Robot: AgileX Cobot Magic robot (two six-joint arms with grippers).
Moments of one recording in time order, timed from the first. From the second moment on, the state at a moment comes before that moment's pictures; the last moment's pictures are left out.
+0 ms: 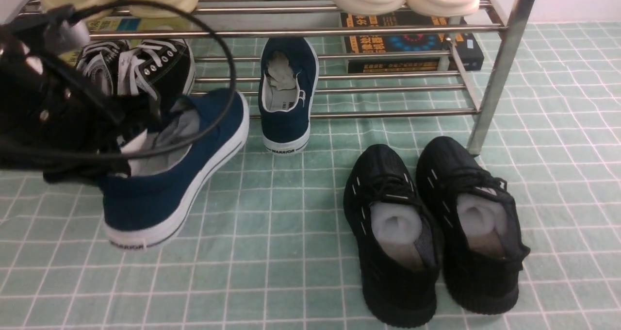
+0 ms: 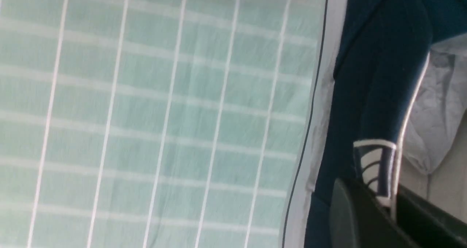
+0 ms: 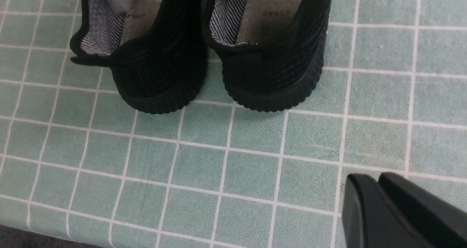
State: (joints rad) right arm 0.00 0.71 -0.57 0.41 0.94 -0.19; left arm -0.23 1.25 -1.15 -0.04 1.09 -0.45
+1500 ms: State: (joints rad) right arm 0.13 0.80 -0.59 0.66 1.01 -0.46; left arm -0.23 1.33 -0.84 -0.16 0.72 -0.50
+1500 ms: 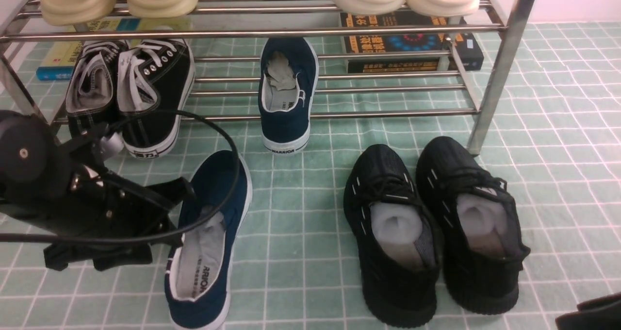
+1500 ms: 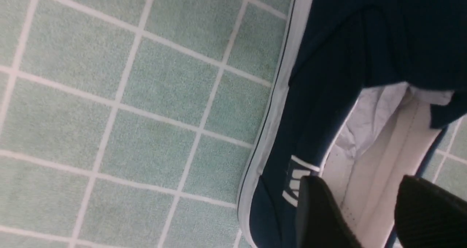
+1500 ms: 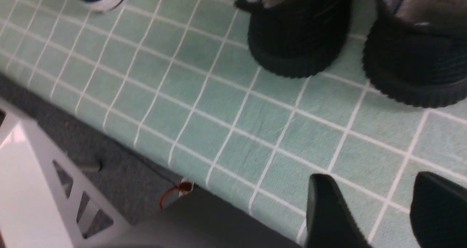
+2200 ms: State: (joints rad) right arm 0.54 1.61 -1.43 0.49 1.05 0.01; left arm -0.23 1.33 -1.08 0.08 1.01 -0.50
